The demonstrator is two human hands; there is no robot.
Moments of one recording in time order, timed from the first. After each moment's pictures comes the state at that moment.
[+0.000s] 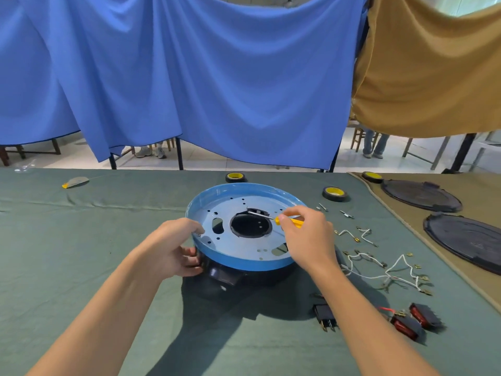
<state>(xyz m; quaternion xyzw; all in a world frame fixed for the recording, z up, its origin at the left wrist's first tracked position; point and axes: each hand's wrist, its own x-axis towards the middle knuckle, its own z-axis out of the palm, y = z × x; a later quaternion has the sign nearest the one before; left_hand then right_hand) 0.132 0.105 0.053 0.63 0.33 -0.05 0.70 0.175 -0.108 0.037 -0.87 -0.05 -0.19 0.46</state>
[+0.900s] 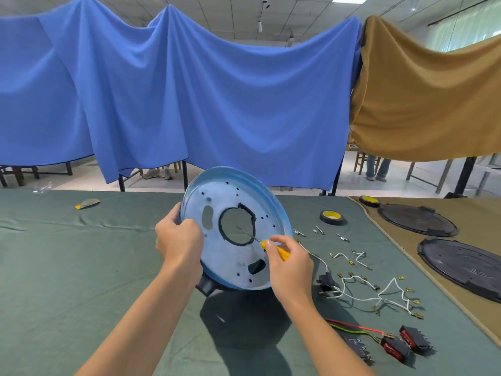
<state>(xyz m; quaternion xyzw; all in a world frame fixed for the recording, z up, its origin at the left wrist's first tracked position) 0.126 0.061 0.080 0.59 0.25 0.34 0.69 0.170 -0.090 0.006 -0.77 -0.06 -0.22 0.59</state>
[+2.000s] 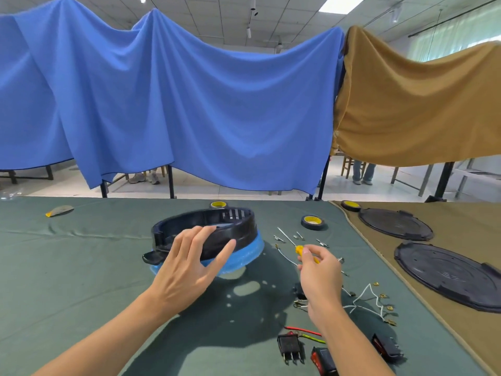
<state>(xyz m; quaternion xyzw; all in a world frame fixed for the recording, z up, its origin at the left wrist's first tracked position) 0.157 0.069 0.005 0.82 -0.21 0.53 -0.09 0.193 -0.168 0.012 -0.73 0.09 -0.17 0.66</state>
